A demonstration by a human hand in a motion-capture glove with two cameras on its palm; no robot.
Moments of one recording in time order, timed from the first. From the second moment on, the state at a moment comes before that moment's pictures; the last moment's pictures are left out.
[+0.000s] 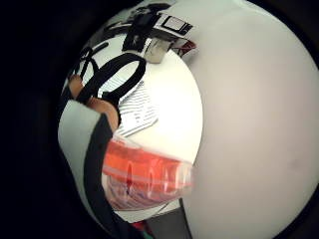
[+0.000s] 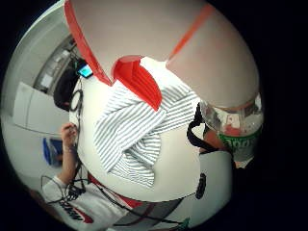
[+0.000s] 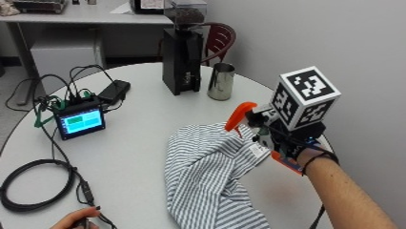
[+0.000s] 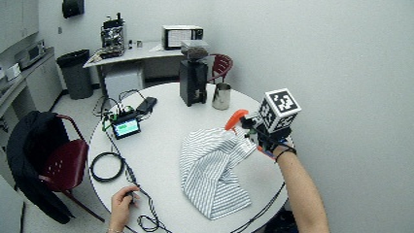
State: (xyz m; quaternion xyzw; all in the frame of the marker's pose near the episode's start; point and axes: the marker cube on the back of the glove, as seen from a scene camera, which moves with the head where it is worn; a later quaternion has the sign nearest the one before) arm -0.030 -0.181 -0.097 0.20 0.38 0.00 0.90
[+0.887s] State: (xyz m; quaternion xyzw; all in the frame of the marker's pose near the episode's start) arm -0.089 -0.181 -0.165 0.26 0.38 -0.01 0.88
